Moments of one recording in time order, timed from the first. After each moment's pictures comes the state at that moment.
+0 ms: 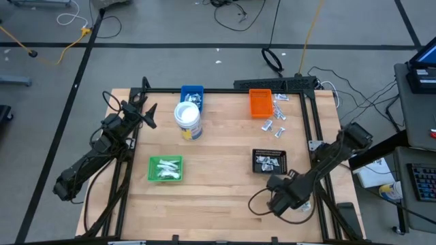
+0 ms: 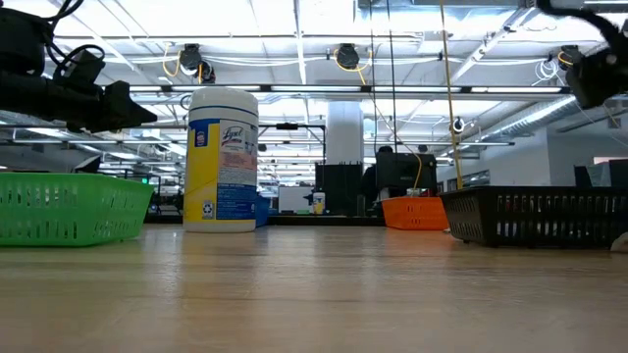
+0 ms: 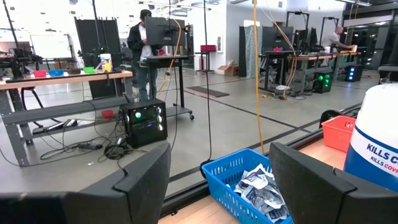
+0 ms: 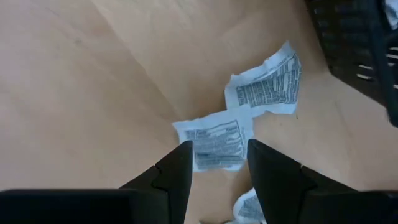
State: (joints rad) left arm 0.83 0.01 0.02 0.06 -0.11 0.04; right arm 0.72 1.67 1.03 -1.02 0.04 1.32
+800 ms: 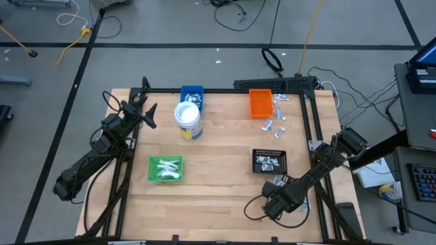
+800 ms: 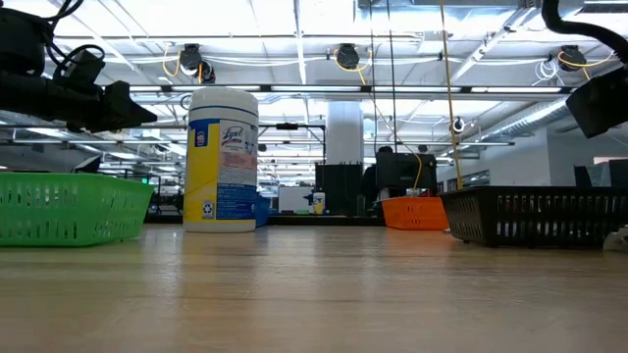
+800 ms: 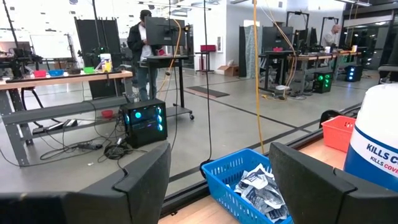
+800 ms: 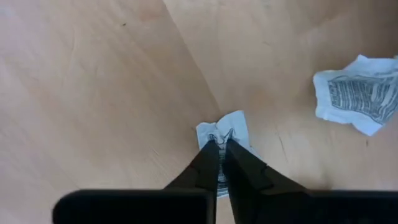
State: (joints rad) left arm 0.83 0.01 0.02 0.06 -0.11 0.04; right arm 0.72 1.76 1.03 -0.85 -0.03 1.23
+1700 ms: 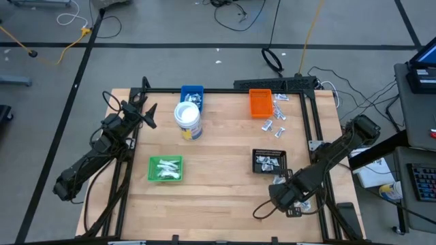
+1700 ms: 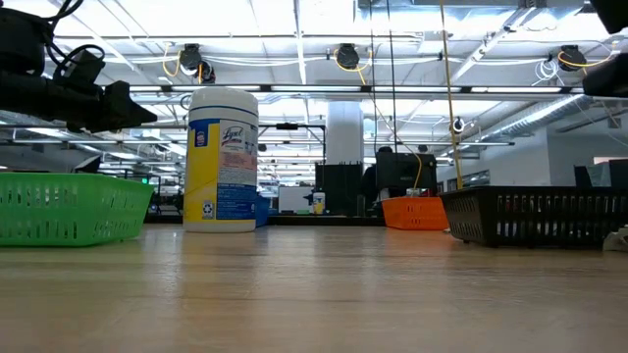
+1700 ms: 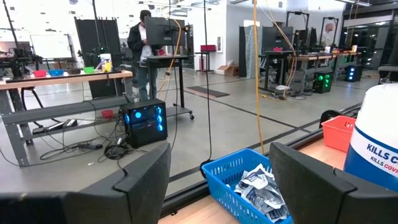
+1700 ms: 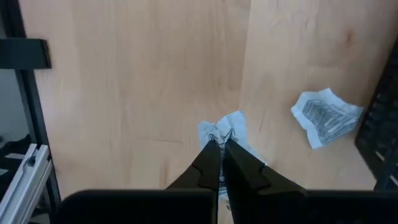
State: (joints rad) left arm 0.83 0.01 0.02 0.06 -0.11 0.04; right arm 0.70 1.51 1.02 -0.96 -0.11 0.67
